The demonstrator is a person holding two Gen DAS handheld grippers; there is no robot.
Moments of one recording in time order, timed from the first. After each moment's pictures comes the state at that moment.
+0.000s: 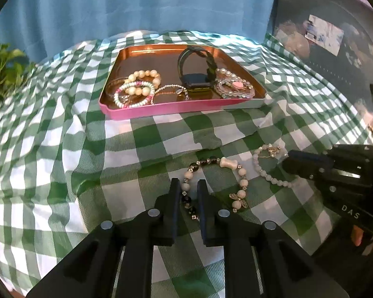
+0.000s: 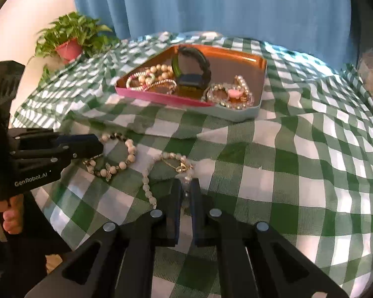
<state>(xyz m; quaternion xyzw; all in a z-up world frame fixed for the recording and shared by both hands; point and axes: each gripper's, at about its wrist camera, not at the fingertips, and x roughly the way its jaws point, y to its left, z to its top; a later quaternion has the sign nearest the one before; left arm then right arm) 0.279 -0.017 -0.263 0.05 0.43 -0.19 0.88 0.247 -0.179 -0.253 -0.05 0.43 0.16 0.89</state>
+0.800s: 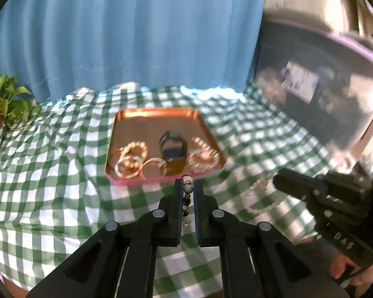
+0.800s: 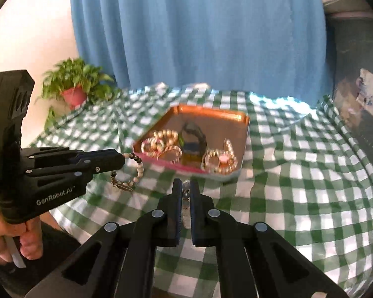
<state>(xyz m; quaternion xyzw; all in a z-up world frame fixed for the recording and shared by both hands) 0.259 -0.020 -0.140 -0.01 0.35 -0.23 0.91 0.209 -0.178 -0.135 0.00 0.33 0.13 0.94</state>
